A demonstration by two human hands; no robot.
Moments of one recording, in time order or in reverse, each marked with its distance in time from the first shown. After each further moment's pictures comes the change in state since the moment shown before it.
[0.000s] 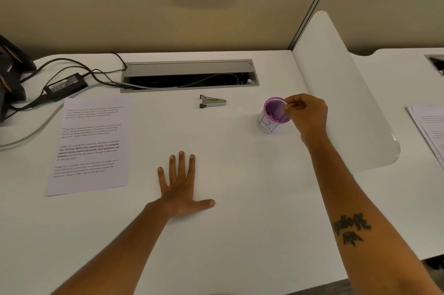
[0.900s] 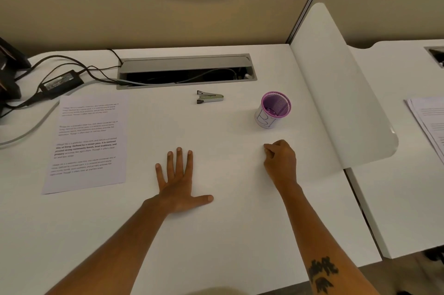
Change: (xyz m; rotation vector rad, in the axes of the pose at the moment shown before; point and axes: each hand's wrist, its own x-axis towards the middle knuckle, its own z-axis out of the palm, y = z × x) left_hand -0.004 0.003 -0.003 0.011 -0.011 -0.005; right_hand -0.115 0.079 0.058 -0.294 -0.098 -0.062
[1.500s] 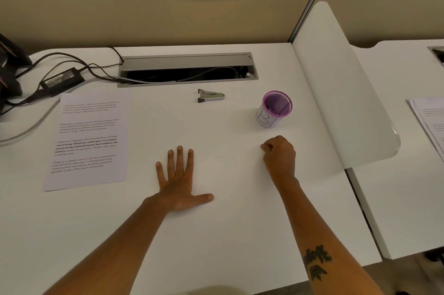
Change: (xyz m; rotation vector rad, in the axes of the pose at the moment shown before) left_hand -0.001 0.002 -0.002 0.010 -0.014 -0.007; right_hand 0.013 -0.008 0.004 -0.035 -0.015 0.006
